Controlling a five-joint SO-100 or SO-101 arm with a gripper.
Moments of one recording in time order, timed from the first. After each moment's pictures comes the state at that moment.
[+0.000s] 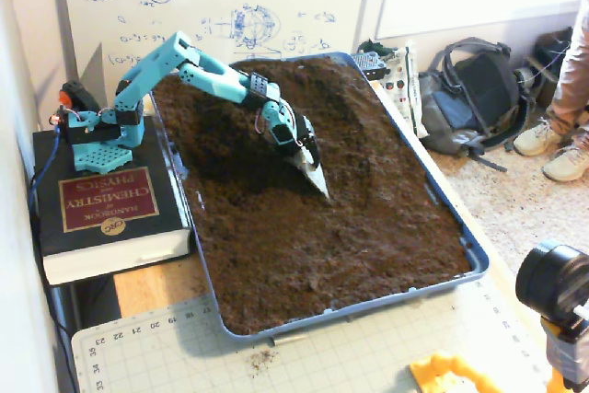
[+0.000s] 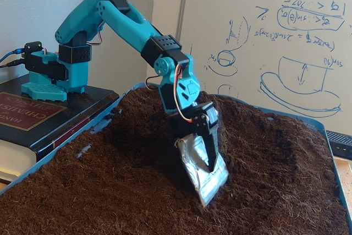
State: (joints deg) arm 19.2 47.0 78.0 31.0 -15.3
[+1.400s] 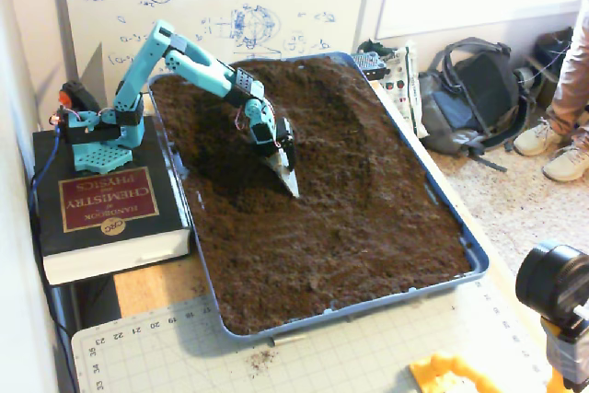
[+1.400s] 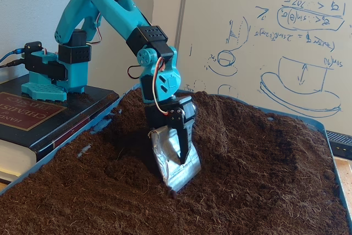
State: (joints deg) arm 20.4 61.4 96.1 31.5 -15.3
